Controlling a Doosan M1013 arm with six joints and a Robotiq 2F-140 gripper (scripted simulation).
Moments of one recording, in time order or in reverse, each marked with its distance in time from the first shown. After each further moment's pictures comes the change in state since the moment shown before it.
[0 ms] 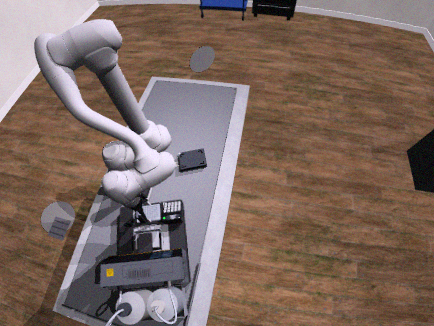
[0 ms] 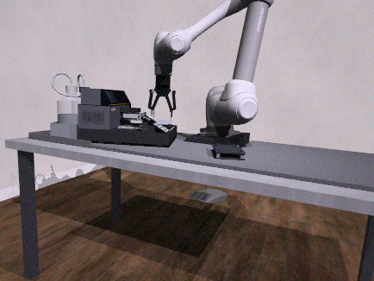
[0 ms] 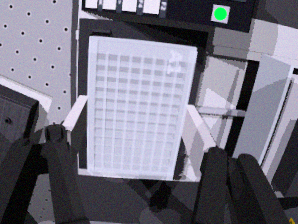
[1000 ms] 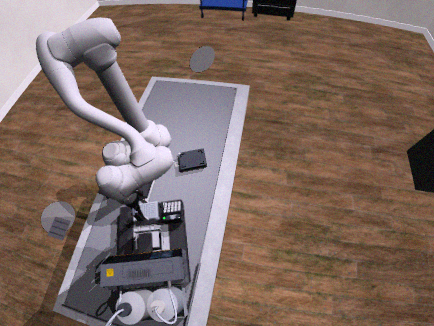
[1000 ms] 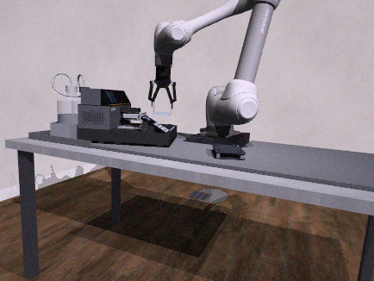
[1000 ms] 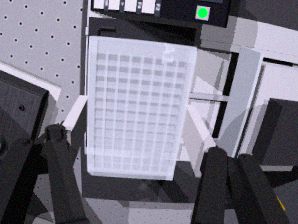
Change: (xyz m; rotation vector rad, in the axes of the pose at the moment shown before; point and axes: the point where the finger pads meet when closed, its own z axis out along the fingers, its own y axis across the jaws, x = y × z) arm 0.000 0.000 -0.043 0.000 0.000 0.000
